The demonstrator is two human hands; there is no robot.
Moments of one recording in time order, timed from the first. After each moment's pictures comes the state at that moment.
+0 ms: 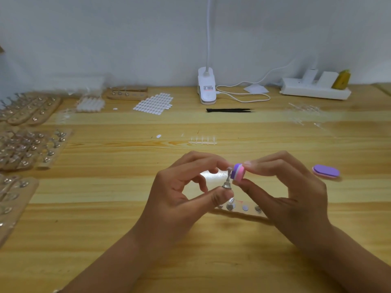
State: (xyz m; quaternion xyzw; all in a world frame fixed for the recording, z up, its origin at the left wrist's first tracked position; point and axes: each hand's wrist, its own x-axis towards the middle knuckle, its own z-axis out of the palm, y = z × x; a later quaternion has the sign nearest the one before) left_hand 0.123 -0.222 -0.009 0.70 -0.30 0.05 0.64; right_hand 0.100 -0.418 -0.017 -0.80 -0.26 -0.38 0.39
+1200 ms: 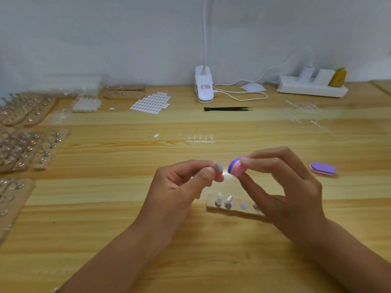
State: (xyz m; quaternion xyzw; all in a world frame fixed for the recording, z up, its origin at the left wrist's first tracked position) left_hand 0.125 -0.223 -0.014 0.67 -0.16 -0.06 0.73; right_hand 0.107 -0.420 -0.023 -0.80 -0.27 -0.43 0.32
